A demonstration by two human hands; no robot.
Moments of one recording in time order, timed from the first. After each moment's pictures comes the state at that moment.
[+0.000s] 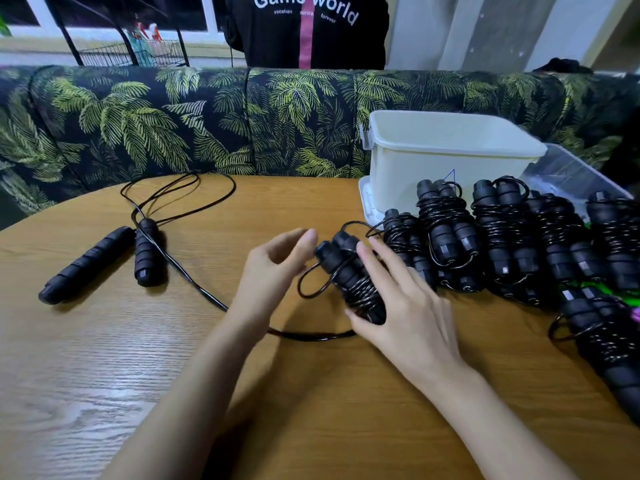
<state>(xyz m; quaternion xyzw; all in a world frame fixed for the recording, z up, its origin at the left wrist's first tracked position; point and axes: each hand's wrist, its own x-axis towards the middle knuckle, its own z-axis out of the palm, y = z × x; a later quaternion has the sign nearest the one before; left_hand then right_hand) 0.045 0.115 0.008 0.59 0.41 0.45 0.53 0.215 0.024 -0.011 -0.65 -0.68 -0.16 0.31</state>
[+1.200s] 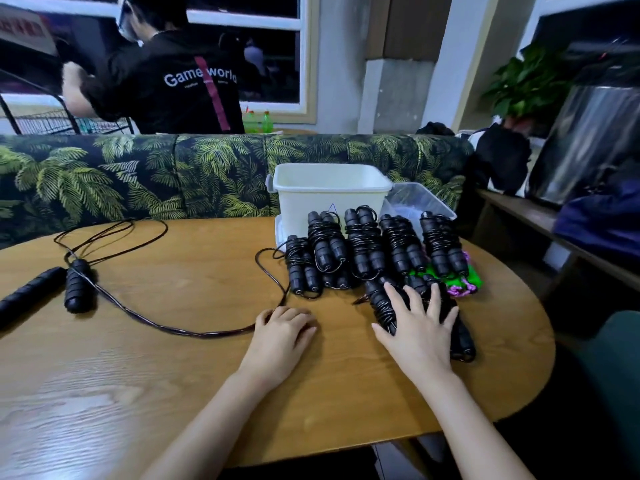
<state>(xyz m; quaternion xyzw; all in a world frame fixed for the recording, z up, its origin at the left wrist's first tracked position) 0.143 0.020 -0.047 0.90 0.38 0.19 0.11 0.349 -0.096 -0.010 -0.86 -0.49 -0.05 0.09</state>
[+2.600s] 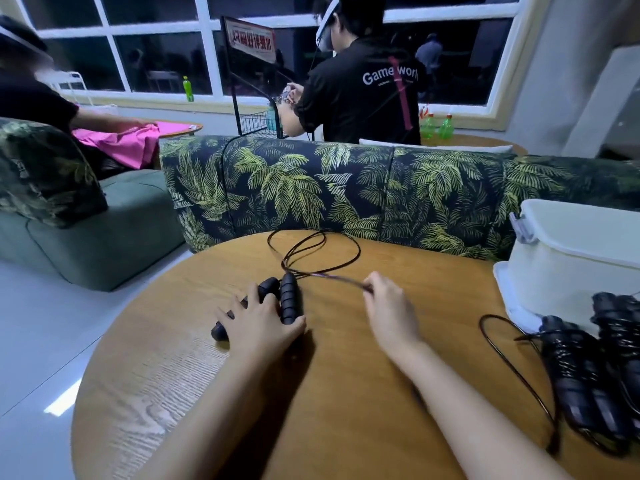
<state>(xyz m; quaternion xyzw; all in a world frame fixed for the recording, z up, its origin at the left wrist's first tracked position) -0.148 0.205 -0.018 0.62 0.77 0.11 0.03 0.060 0.223 -0.006 -0.63 -0.71 0.08 0.32</state>
